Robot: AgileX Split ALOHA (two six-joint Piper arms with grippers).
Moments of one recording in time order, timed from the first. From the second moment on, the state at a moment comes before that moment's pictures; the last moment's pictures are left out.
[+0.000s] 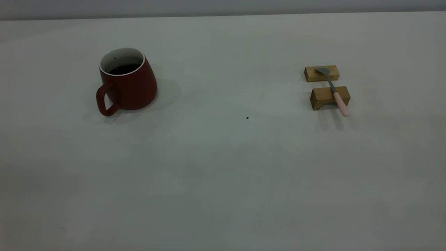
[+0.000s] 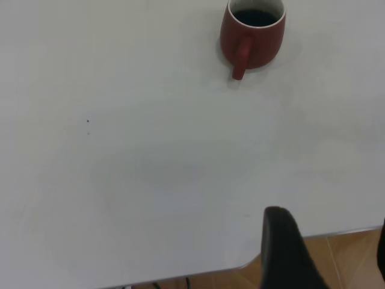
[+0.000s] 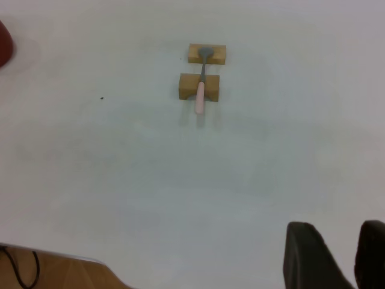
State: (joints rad) left arm -0.05 -0.02 -0.49 -0.06 1.13 0.07; right arm 0.09 0.02 -0.47 0.08 1.14 -0.09
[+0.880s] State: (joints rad) left arm -0.05 0.07 -0.53 -0.06 1.13 -0.02; right arm 0.09 0.02 -0.47 0.08 1.14 -0.09
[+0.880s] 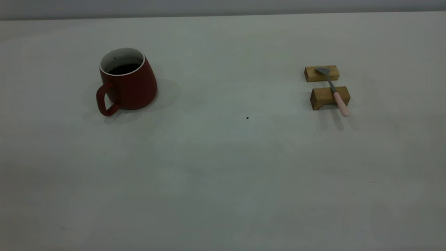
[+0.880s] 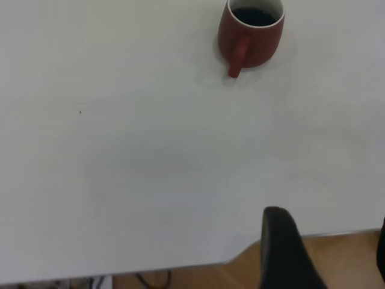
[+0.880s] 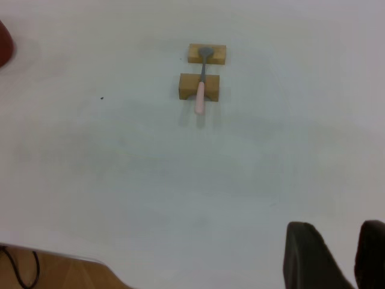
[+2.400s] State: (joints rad) left arm 0.14 2.14 -1.46 -0.03 0.67 0.49; right arm 0.09 0.02 -0.47 0.08 1.14 -0.09
